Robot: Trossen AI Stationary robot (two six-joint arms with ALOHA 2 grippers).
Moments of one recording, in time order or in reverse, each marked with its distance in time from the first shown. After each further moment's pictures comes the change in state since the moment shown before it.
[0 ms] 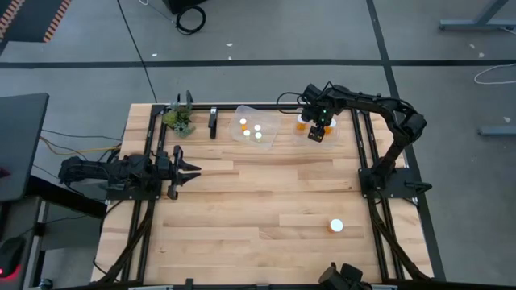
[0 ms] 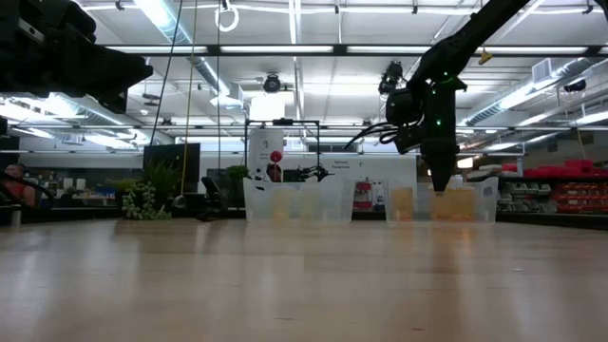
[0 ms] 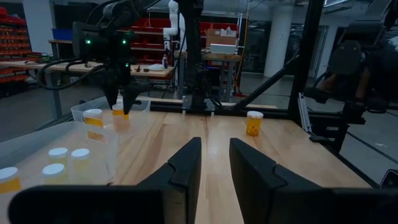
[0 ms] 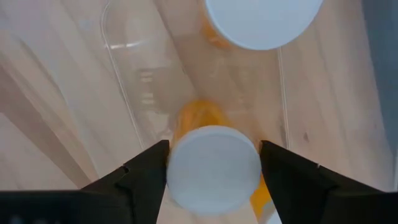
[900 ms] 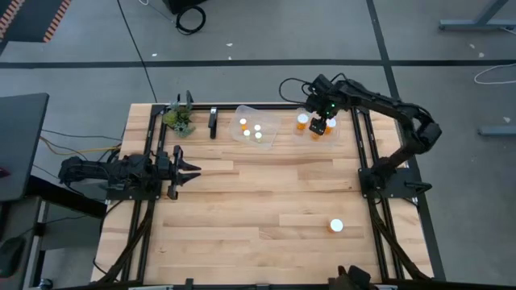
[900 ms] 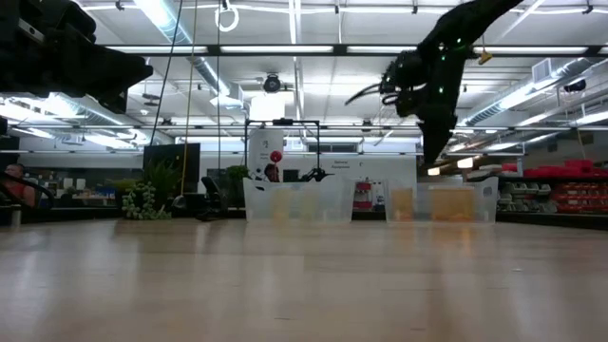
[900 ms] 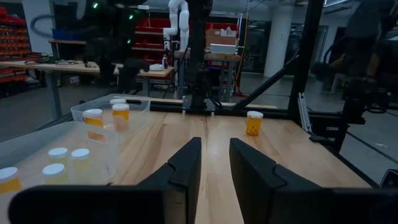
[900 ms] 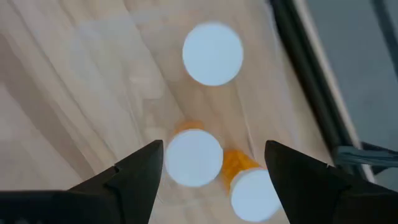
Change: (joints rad) left arm 0.000 0.000 0.000 0.000 0.000 0.000; right arm 0.012 -0.161 0.052 -0.022 0.001 0.043
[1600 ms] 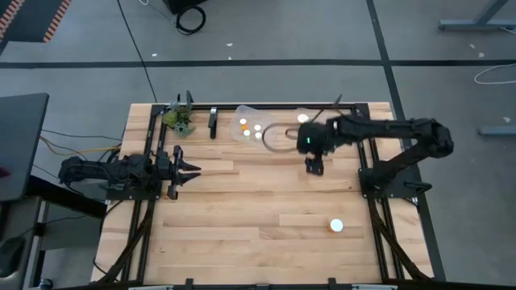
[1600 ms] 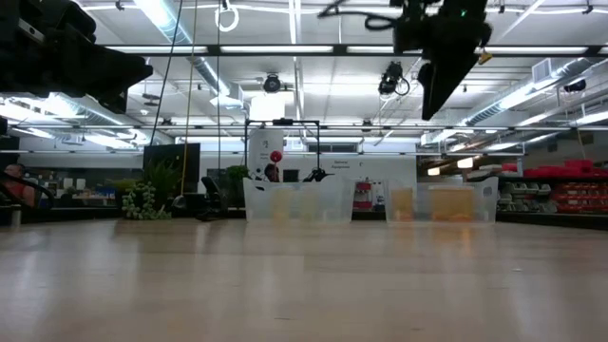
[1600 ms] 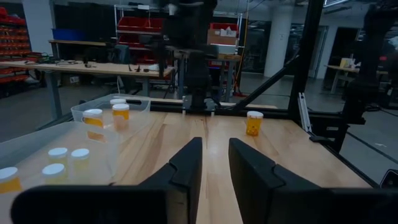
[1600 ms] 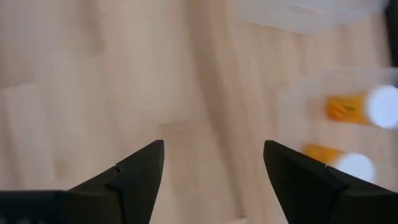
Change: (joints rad) left arm 0.000 0.000 0.000 0.000 0.000 0.000; right arm 0.617 -0.157 0.000 -0.103 0.073 0.312
